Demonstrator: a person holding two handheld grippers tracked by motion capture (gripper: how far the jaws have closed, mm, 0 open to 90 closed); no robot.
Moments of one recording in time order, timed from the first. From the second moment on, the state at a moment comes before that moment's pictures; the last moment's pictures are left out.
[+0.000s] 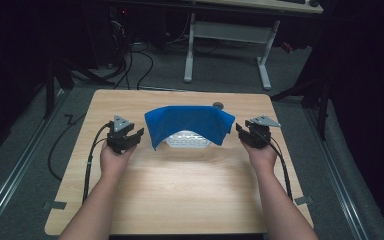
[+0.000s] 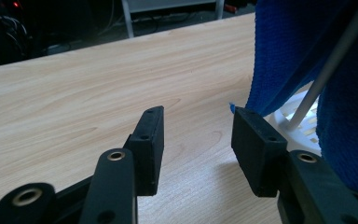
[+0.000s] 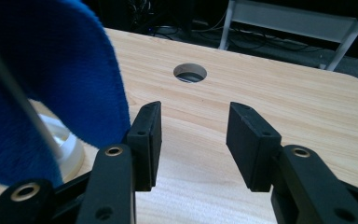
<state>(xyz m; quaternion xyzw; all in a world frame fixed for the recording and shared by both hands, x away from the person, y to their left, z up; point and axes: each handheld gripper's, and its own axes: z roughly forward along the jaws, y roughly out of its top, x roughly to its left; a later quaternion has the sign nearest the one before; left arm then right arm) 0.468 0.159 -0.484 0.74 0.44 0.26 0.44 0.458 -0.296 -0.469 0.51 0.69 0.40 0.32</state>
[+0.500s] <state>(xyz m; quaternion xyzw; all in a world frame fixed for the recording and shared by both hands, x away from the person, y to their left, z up) 0.414 0.178 -0.490 0.74 0.44 0.24 0.45 0.396 -0.296 -0.469 0.47 0.71 0.41 0.33</state>
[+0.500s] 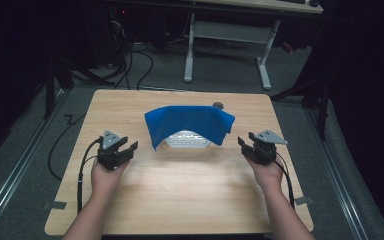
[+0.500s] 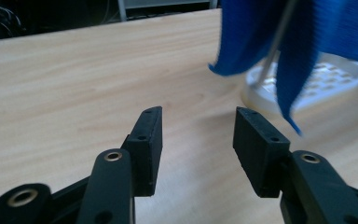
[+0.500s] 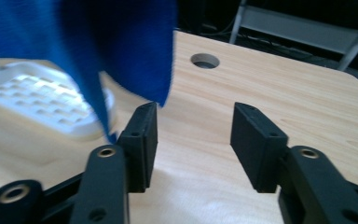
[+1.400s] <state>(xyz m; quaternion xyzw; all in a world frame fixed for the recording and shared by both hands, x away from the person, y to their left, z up) 0.301 0.107 -0.523 0.81 0.35 0.16 0.43 0.276 -0.263 -0.510 0.44 0.75 0.39 0.31</state>
